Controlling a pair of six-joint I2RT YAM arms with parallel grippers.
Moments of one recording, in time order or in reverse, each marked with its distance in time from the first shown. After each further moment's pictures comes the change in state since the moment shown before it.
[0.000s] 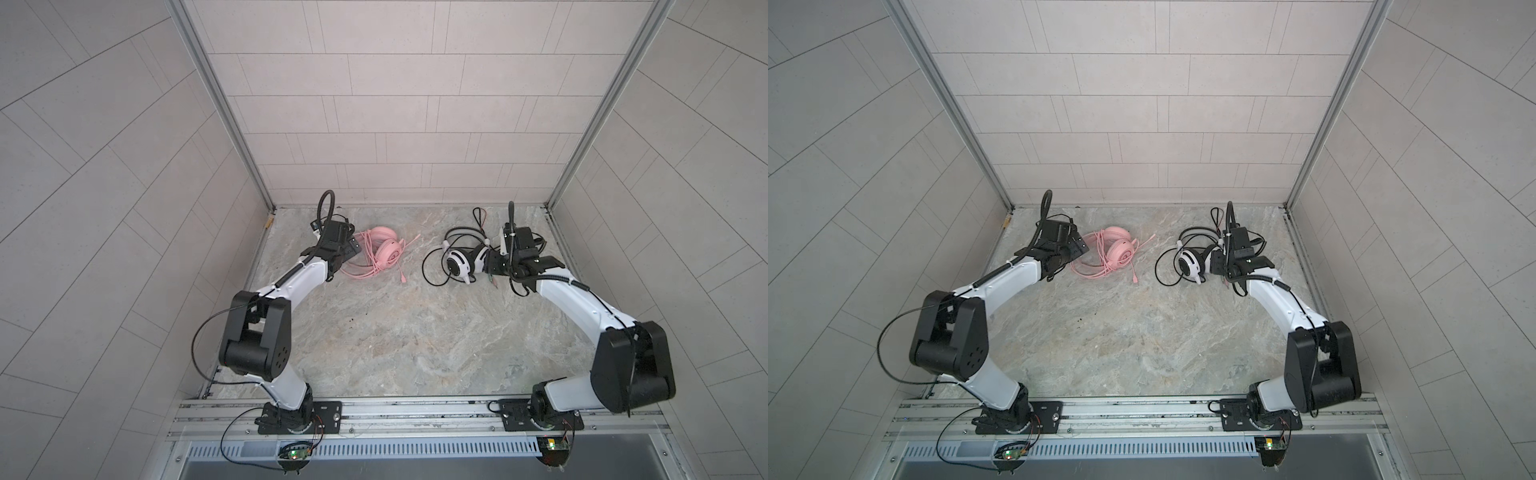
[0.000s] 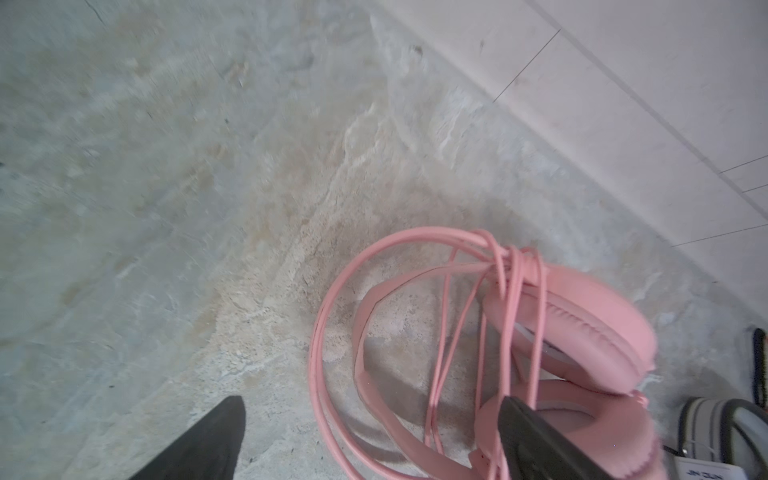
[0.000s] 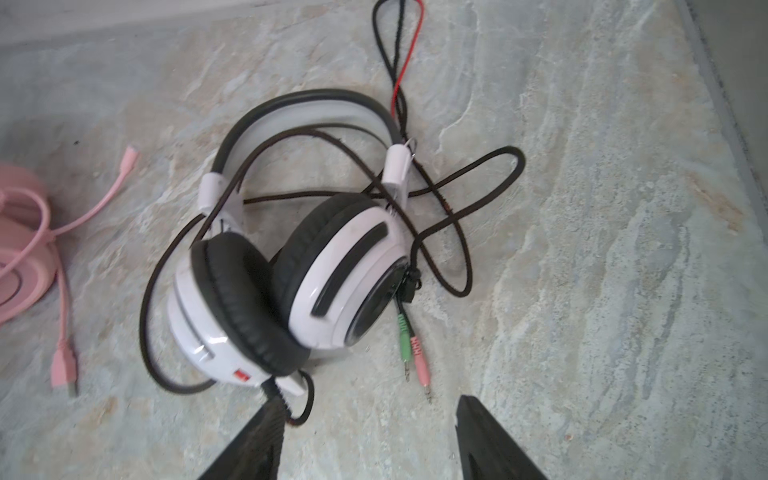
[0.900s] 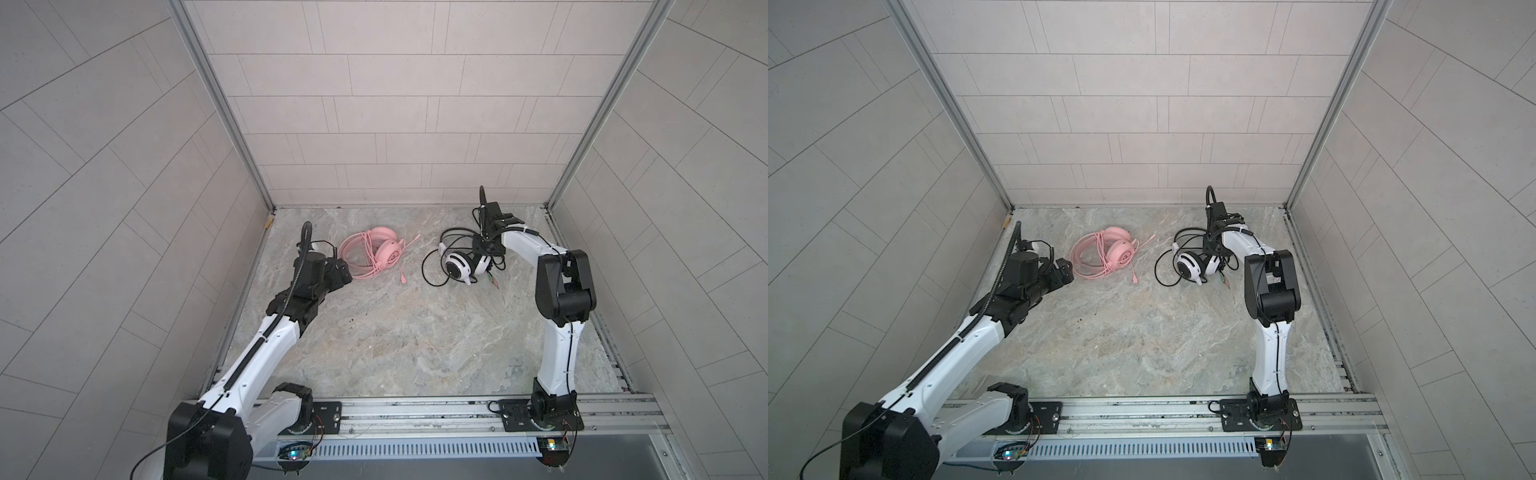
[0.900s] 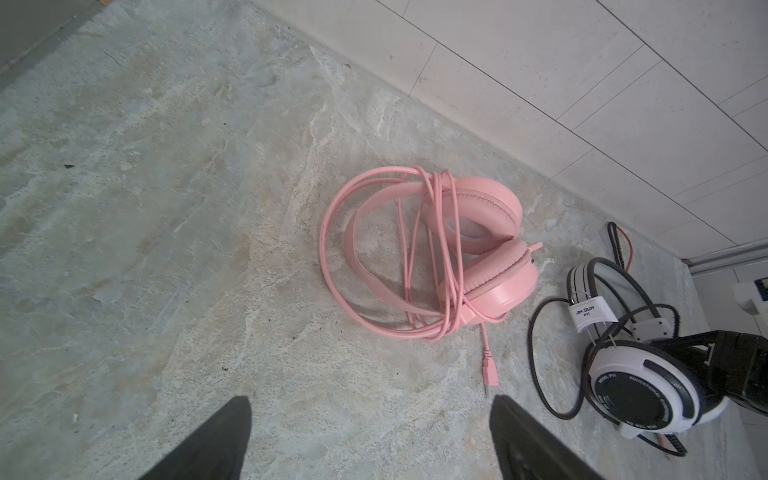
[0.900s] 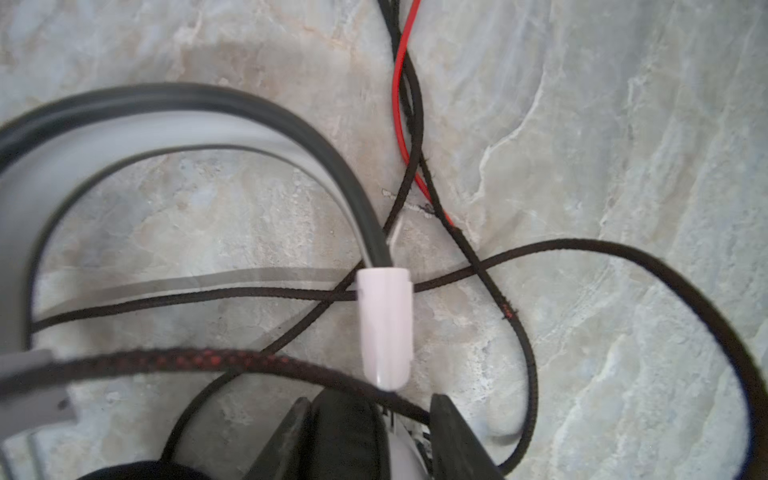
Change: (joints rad) left arm -0.008 -0.520 -0.359 0.000 0.167 0.130; right arm -0.013 0.566 0.507 -0.214 0.031 -0.030
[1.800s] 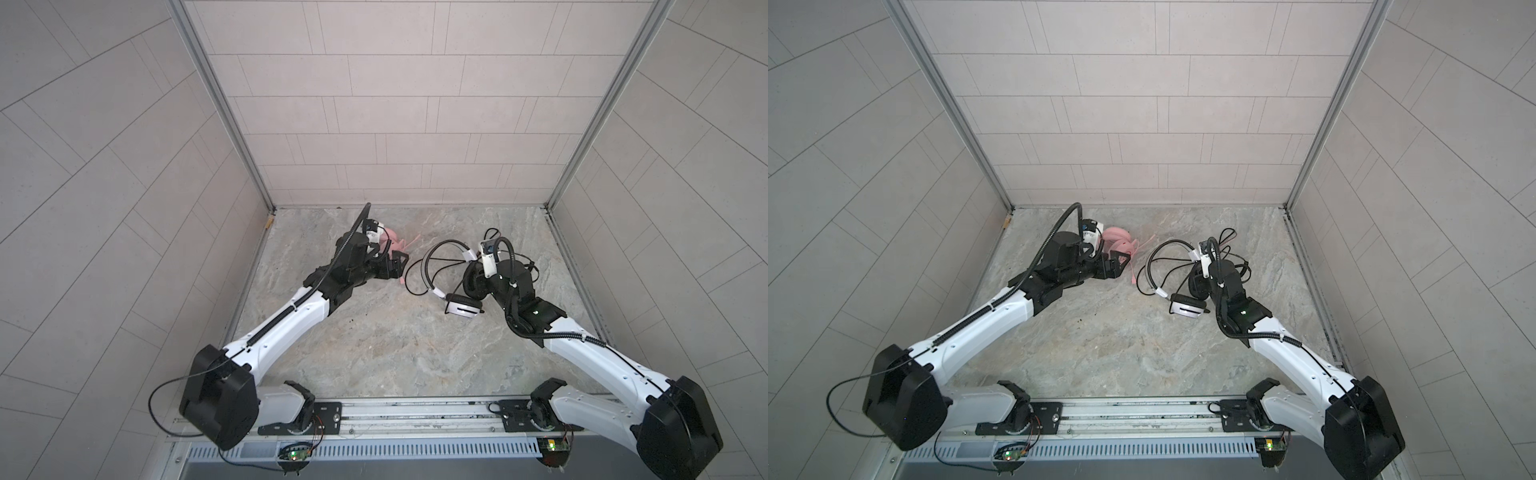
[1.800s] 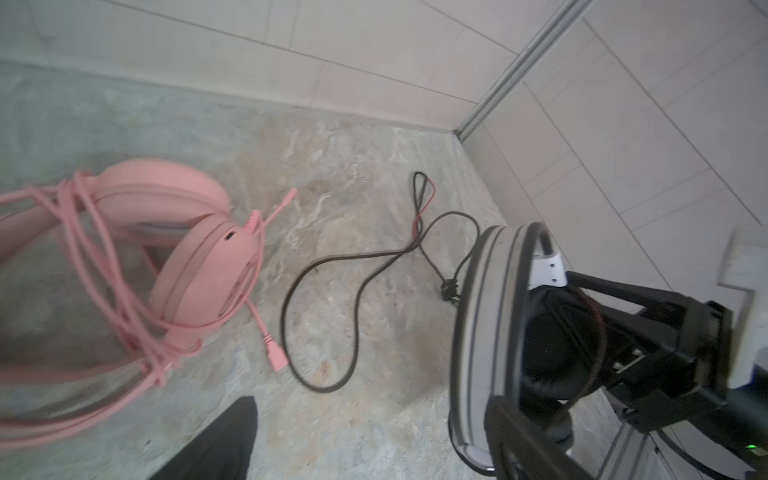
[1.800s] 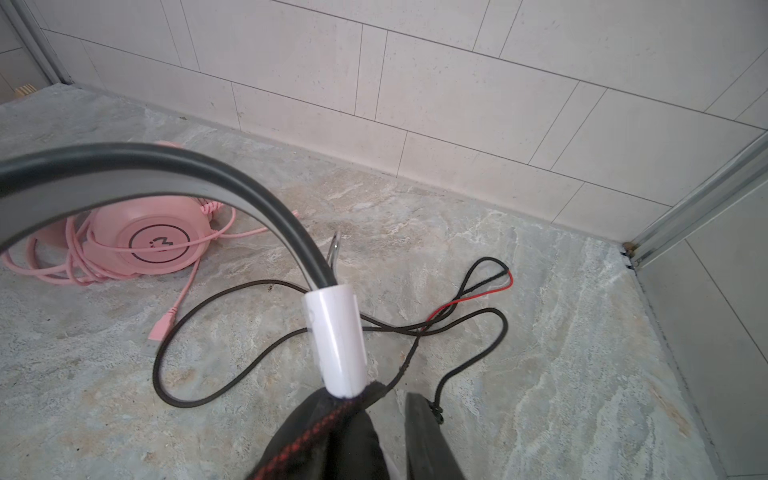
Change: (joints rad) left arm -0.323 0.272 0.289 0.133 0.289 0.143; right arm 0.339 -1.022 -0.946 0.677 0.160 -0.265
